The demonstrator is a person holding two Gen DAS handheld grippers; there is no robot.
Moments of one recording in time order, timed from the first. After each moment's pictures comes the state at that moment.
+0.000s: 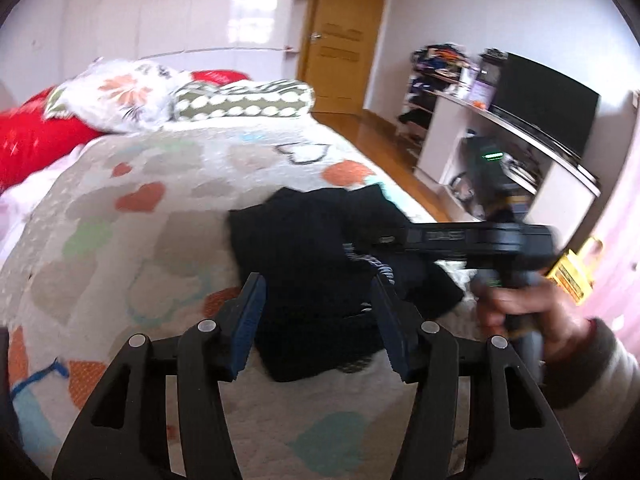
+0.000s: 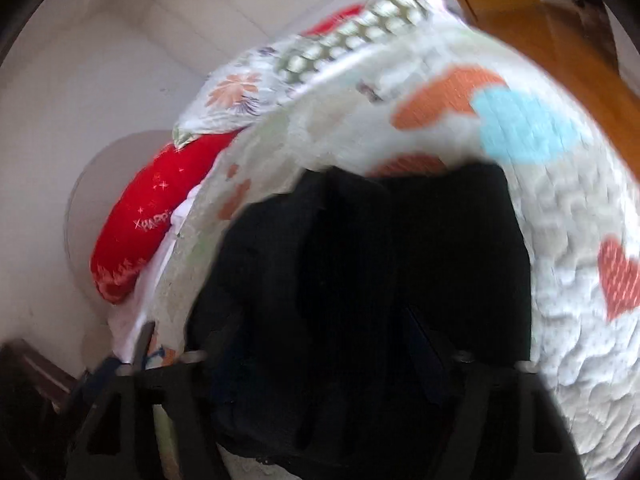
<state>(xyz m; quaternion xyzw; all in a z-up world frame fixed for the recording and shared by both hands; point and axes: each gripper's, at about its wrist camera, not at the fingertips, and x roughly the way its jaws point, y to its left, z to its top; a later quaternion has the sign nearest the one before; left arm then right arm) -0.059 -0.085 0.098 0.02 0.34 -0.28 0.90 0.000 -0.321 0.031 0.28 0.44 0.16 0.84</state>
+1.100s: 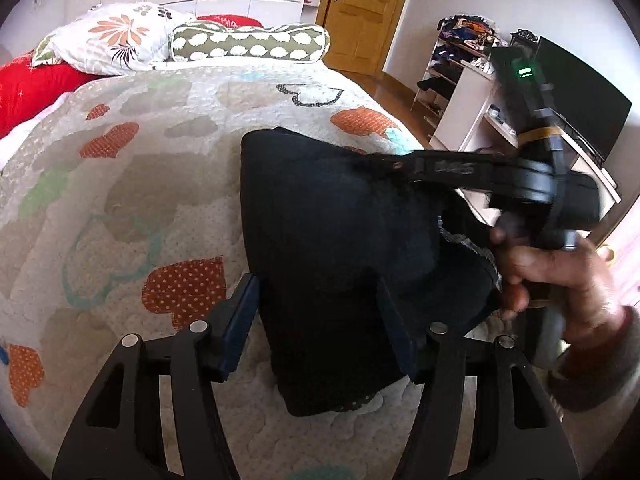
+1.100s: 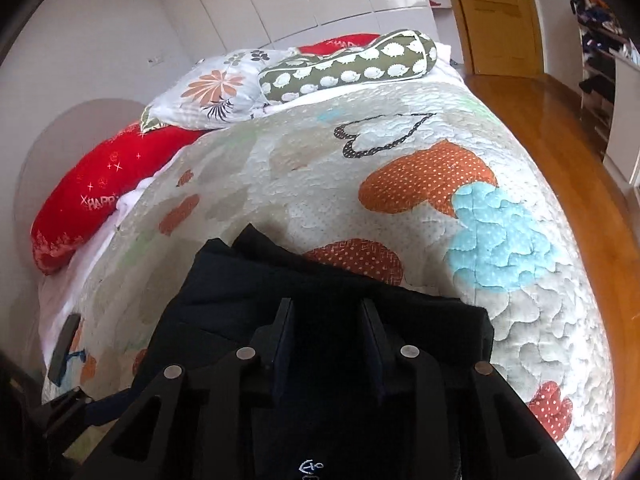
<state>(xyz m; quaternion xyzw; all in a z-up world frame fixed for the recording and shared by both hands) -0.025 -0.128 0.044 0.01 0.42 -0.26 0.87 0.046 -0.337 0.041 0.15 0.44 0.08 0.88</state>
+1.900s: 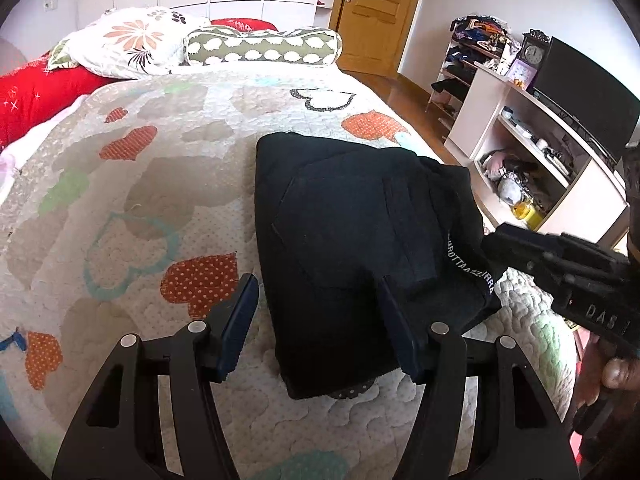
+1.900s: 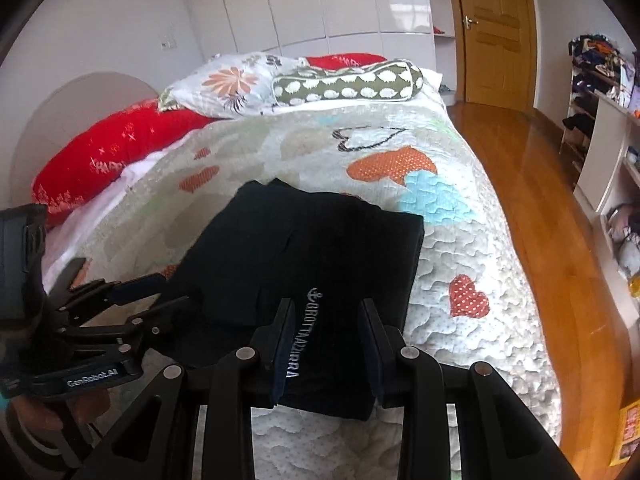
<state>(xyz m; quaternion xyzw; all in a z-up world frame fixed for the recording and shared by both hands) -0.035 -0.127 0.053 0.02 0.42 -0.23 0.88 -0.076 -0.331 0.088 0.08 0.43 0.06 0.90</state>
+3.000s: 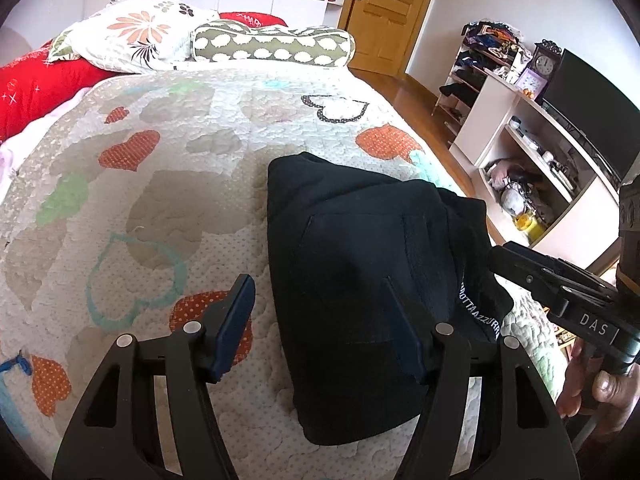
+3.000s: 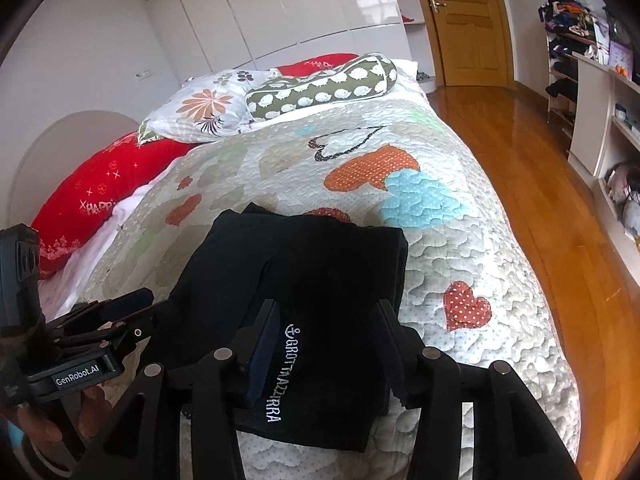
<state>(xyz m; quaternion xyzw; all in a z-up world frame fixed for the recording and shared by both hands) 0.000 -0.124 0.064 0.00 0.43 -0.22 0.87 -0.049 -0.355 0.082 0.14 0.43 0.04 0.89</state>
